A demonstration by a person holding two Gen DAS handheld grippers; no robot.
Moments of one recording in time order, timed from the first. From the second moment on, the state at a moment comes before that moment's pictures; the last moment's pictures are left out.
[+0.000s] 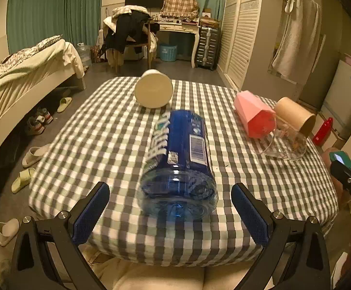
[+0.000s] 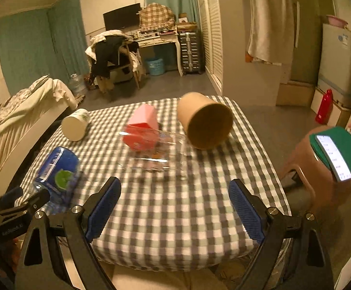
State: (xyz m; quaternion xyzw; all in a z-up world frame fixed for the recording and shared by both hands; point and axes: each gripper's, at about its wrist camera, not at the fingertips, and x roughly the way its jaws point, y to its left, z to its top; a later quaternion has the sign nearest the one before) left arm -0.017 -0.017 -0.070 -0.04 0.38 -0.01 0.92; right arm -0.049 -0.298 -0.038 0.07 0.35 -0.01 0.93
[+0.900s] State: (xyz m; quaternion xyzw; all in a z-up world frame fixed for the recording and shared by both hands) left arm 0.016 -0.034 -0.040 0.02 0.35 -0.04 0.94; right arm -0.026 -0.318 -0.069 0.09 0.39 -0.03 0.92
